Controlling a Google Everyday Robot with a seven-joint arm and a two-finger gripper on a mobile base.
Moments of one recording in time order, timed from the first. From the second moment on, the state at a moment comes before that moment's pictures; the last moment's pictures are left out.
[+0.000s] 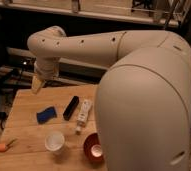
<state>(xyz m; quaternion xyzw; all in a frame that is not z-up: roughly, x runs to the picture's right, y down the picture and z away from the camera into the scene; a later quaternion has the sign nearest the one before) -0.238 -0.034 0.677 0.08 -0.29 -0.90 0.32</state>
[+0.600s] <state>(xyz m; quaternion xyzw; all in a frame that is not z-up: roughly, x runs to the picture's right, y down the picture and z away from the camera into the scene) -0.238 -0.034 0.676 0.08 -0.29 -0.90 0.32</state>
